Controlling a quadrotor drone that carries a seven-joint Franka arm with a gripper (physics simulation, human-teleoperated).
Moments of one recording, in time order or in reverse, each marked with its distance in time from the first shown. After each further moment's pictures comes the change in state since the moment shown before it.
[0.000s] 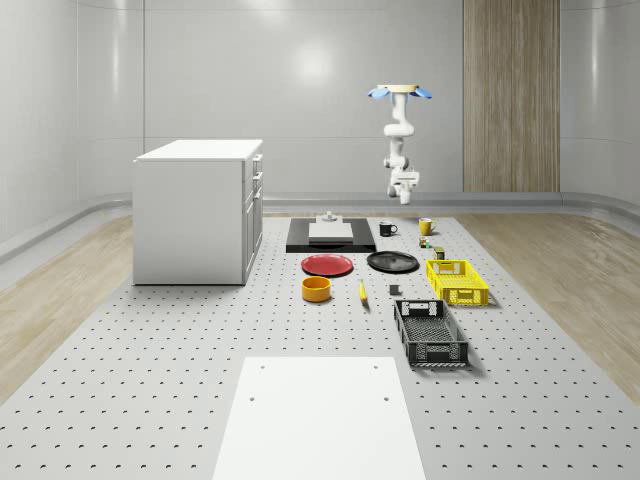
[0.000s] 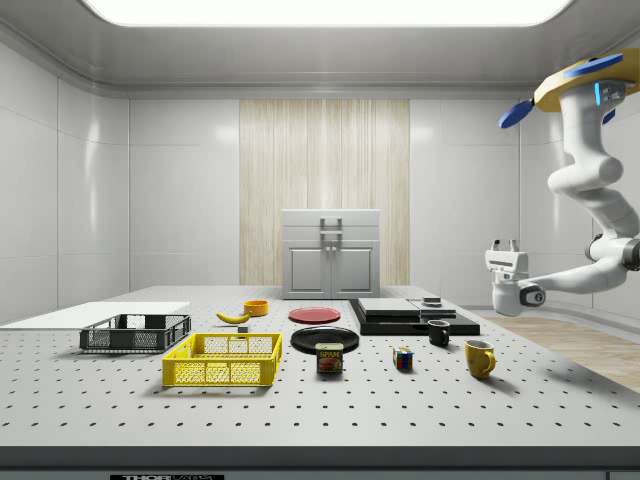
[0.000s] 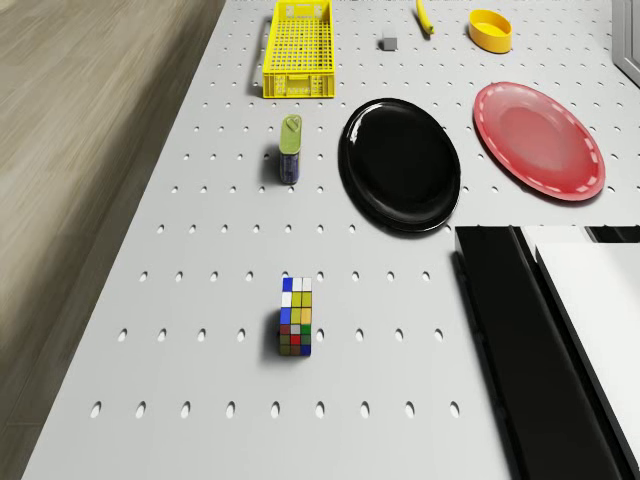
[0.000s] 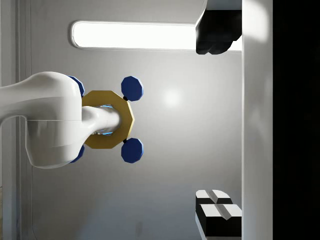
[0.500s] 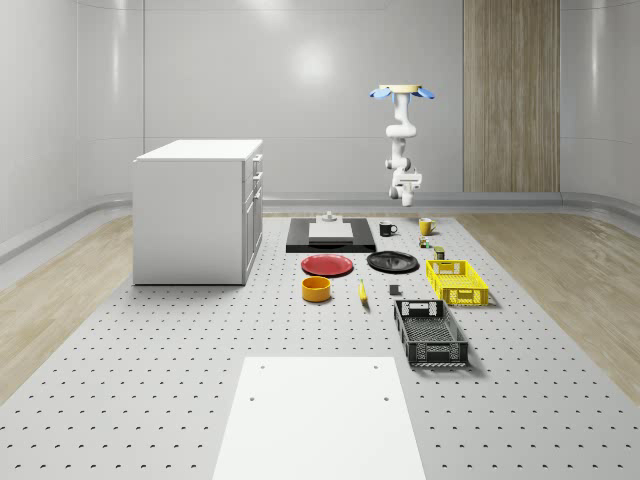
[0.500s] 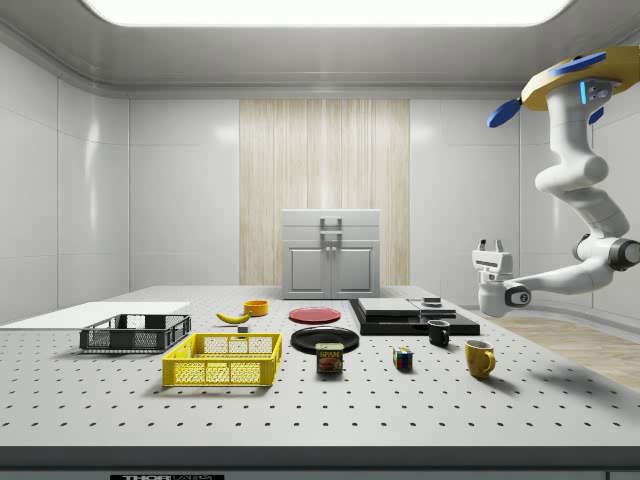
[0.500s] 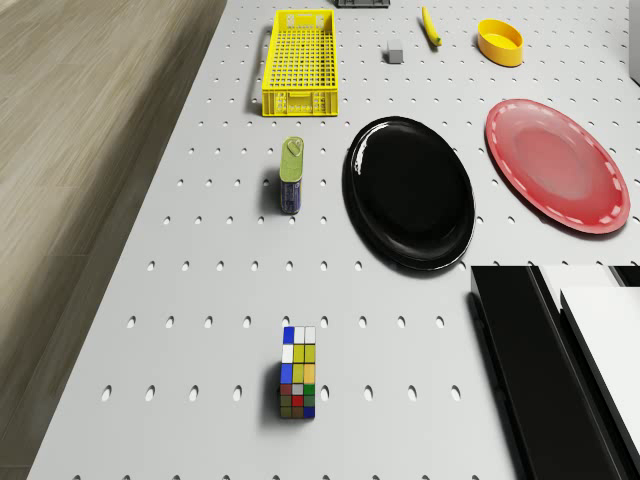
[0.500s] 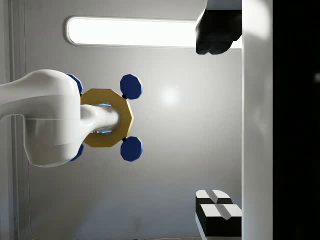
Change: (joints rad) arm -0.003 -0.005 0.010 -0.005 -0.013 0.008 0.002
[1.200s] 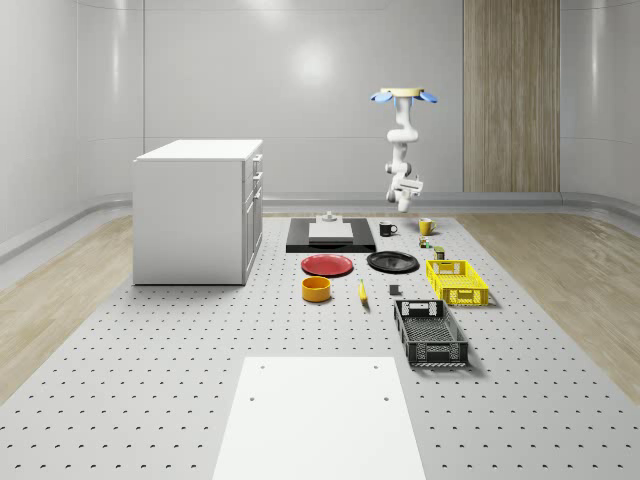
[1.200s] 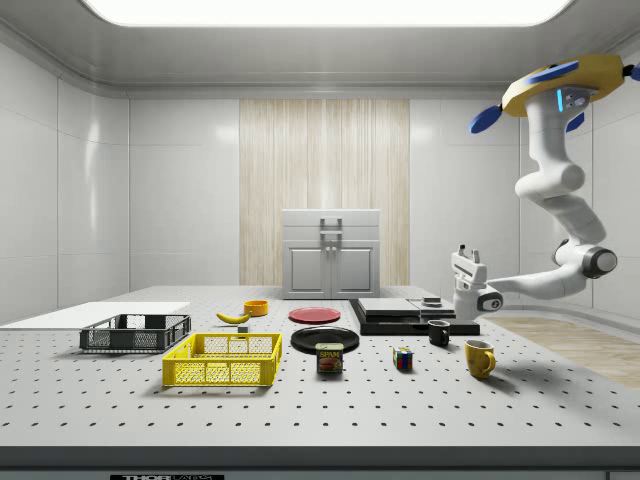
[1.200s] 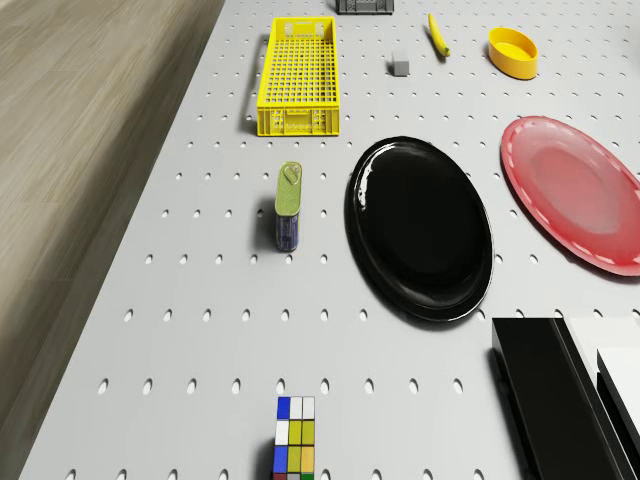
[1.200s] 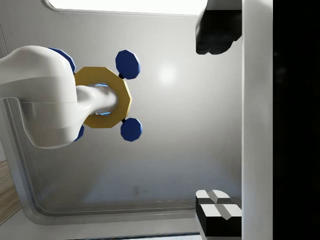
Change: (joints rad) arm -0.035 -0.010 0.114 -0.019 -0.160 0.013 0.021
